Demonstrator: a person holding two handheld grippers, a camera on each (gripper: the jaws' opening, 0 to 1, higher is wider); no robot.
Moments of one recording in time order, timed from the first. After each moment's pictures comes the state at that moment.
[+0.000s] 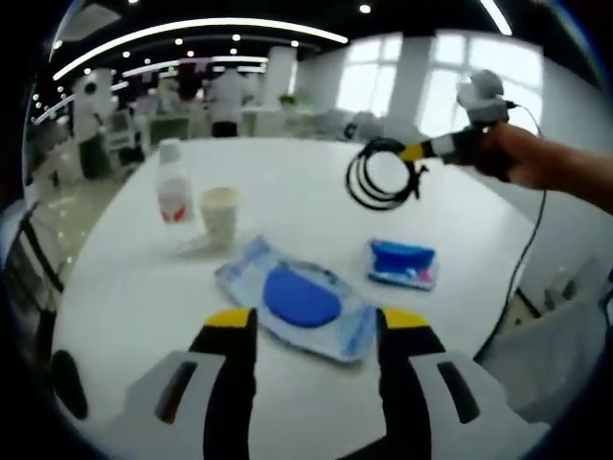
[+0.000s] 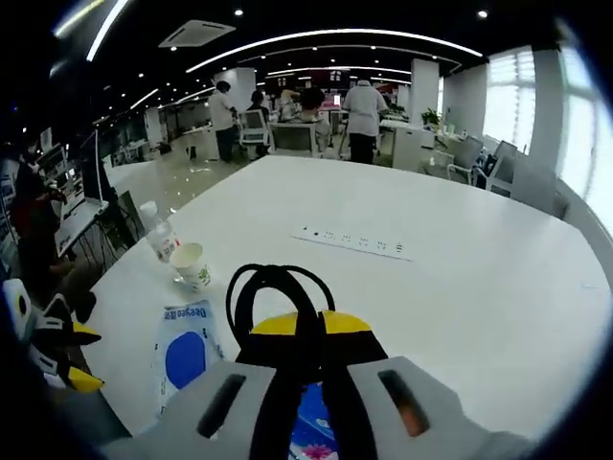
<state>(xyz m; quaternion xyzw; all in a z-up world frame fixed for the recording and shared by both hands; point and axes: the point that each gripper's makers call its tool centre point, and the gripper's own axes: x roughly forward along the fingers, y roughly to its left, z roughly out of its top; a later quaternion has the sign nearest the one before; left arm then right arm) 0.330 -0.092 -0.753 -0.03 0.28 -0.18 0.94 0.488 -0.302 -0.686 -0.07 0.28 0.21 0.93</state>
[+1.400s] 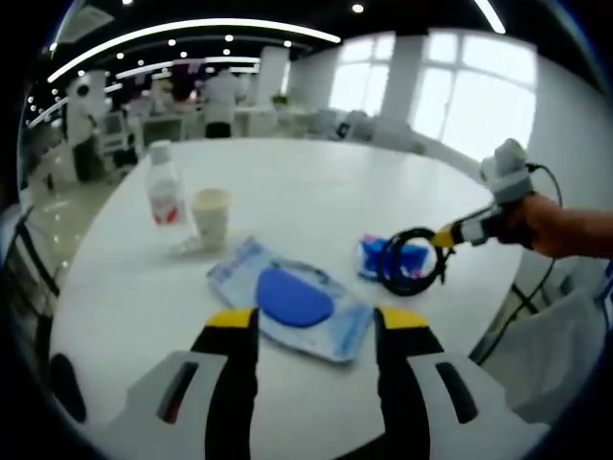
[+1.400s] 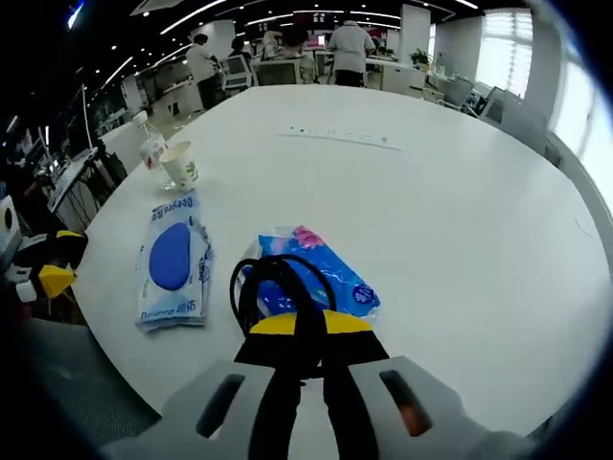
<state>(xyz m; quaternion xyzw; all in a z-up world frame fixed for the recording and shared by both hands) 0.329 -0.096 -0.753 -0.03 0.28 -0.19 0.94 0.411 -0.351 -0.803 -0.07 0.42 0.17 0.89</state>
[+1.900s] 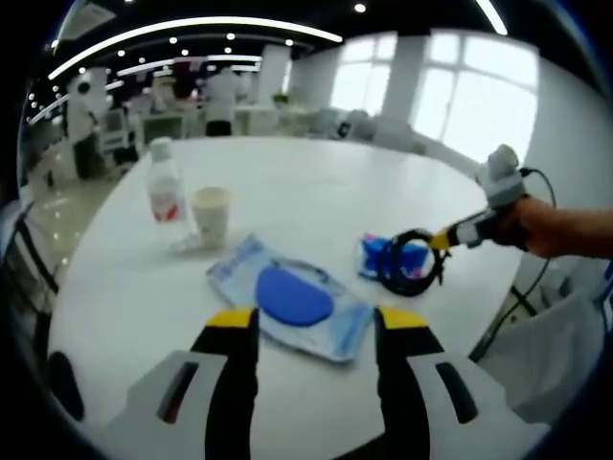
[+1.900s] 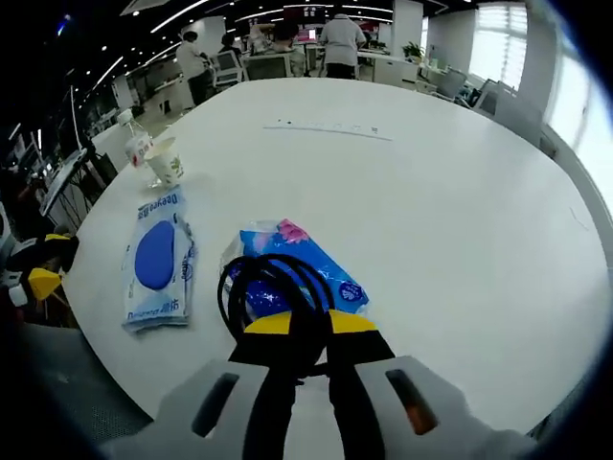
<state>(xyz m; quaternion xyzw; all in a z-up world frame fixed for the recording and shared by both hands) 0.329 -0.097 -0.755 -0.04 0.28 -0.19 0.94 0.412 -0.363 -0.811 -0.08 0.43 0.16 0.89</state>
